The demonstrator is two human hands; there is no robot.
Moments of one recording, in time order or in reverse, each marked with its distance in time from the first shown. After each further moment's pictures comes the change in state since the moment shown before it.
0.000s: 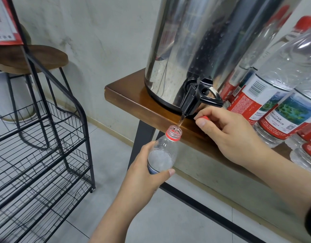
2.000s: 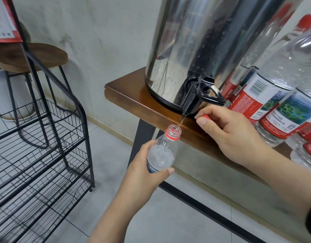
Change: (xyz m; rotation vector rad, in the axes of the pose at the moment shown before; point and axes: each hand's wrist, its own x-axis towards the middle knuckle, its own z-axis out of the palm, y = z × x) left_hand 0.002 -0.003 0.000 0.004 0.004 0.004; right_hand -0.001 -0.005 -0.002 -0.015 -0.009 0.009
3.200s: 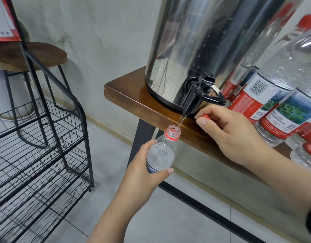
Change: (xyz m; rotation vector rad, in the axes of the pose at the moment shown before) left_hand 0.001 -0.001 0.001 -0.015 -0.001 0.003; right_hand 0.000 0.000 0.001 0.006 0.000 0.004
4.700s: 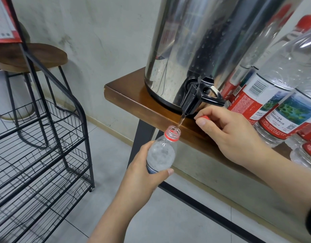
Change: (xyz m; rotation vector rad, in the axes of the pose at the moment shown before) left_hand -0.001 0.000 0.000 0.020 0.015 0.016; right_hand 0.000 0.001 0.000 -0.010 0.000 0.003
